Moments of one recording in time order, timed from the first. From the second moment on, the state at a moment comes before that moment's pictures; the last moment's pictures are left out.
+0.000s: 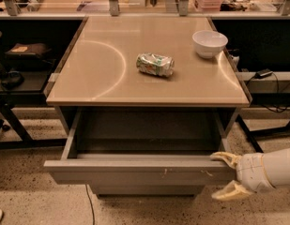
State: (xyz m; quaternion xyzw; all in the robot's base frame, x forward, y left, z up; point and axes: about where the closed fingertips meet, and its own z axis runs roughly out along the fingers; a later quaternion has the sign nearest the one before) arm 0.391 -0.214 0.647 -0.65 0.67 0.16 0.30
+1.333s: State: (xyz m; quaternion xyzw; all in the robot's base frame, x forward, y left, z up) arm 0.386 -0.211 0.668 -0.66 0.67 0.16 0.30
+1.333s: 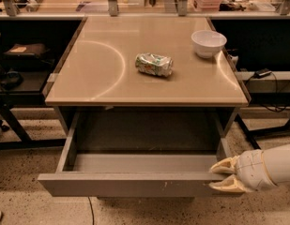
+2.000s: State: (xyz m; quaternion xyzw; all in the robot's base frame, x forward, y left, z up) arm 0.384 -0.200 0.666 -0.66 0.67 0.17 0.30
